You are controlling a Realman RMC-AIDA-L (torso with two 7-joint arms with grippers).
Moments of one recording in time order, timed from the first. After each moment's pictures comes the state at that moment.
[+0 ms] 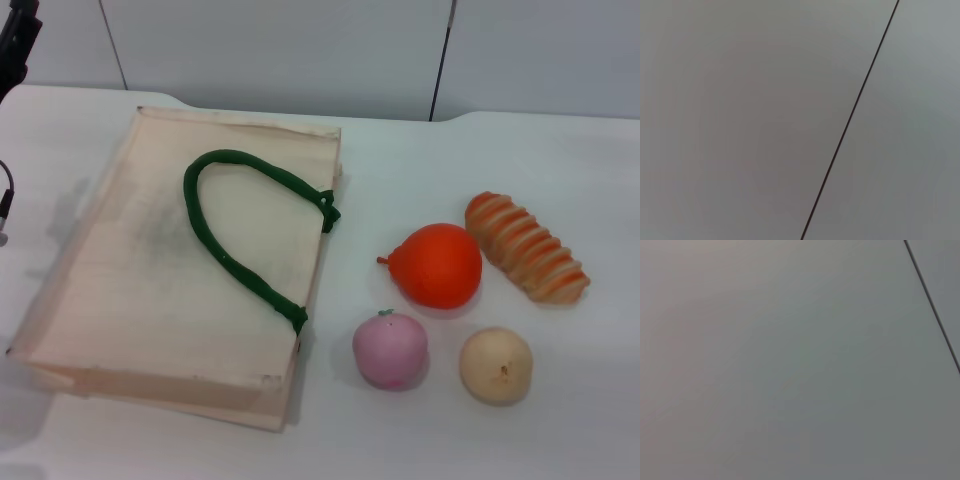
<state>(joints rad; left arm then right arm) -0.57 -2.03 -0.04 0.02 -1.82 -1.39 2.41 0.61 2.03 0.21 0.00 -1.44 -1.21 0.49</state>
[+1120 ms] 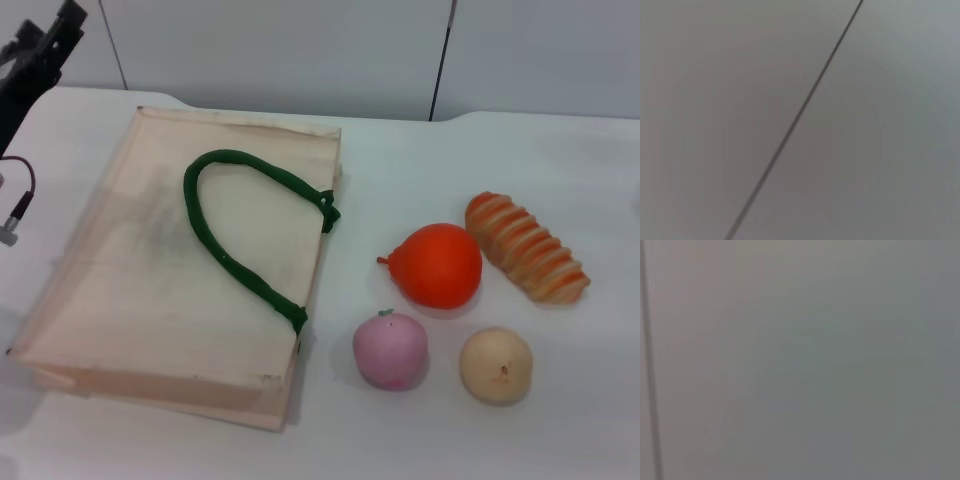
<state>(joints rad) -0.58 -2.01 -0.04 0.14 -1.57 -1.35 2.09 0.65 2.03 0.19 0.04 -1.50 -1.09 0.30</state>
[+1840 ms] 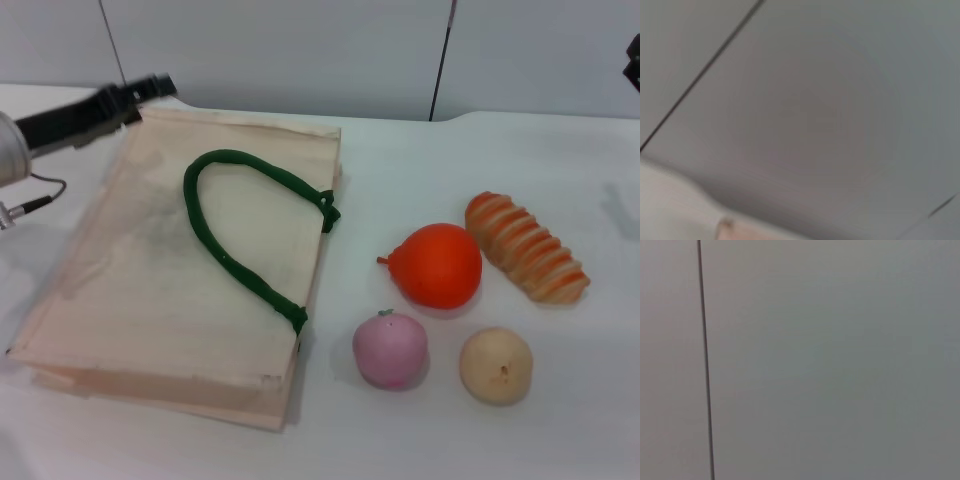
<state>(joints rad) -0.74 -1.97 -0.04 0.48 -0.80 -1.22 1.20 0.67 2.03 0.18 0.04 -1.58 -1.11 0.35</state>
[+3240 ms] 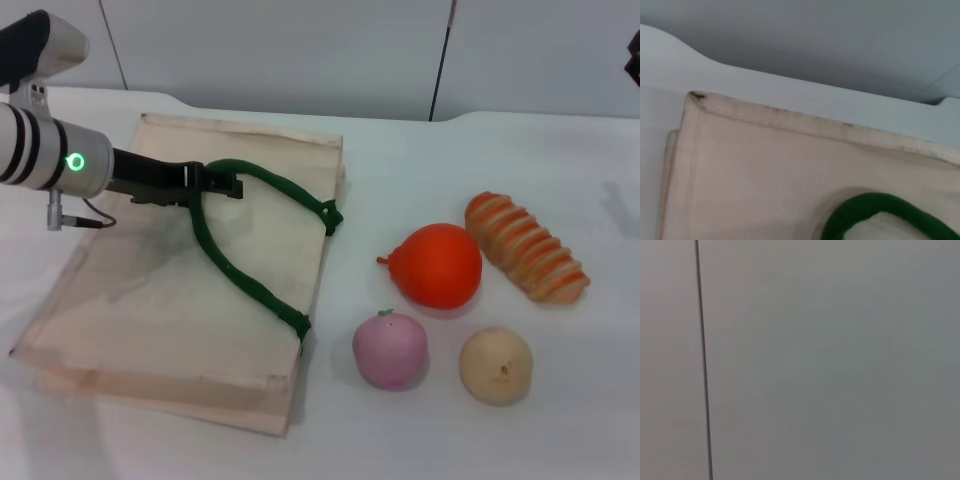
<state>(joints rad) -0.91 -1.94 0.32 0.41 -0.43 -1.10 0.83 0.68 2.03 0.19 0.04 -1.58 -1.11 0.36</state>
